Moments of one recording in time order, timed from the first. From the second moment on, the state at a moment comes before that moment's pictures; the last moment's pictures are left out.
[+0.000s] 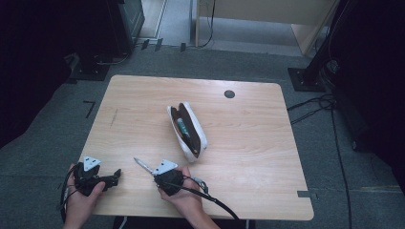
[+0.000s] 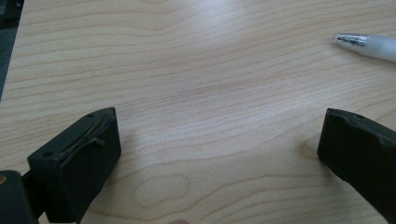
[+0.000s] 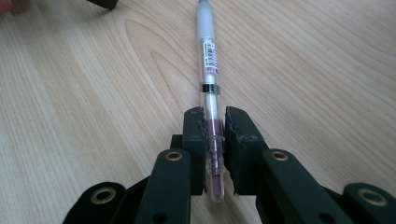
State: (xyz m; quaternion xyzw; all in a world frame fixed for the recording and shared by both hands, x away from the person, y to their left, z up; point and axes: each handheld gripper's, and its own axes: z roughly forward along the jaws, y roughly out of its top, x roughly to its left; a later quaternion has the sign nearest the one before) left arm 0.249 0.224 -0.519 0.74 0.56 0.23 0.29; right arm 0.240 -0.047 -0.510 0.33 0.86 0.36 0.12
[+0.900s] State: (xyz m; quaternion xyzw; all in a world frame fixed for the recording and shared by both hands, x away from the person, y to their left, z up) left arm 0.249 0.224 -0.519 0.74 0.56 0.23 0.29; right arm 0.237 -0.055 -0.494 0.34 0.84 0.40 0.15
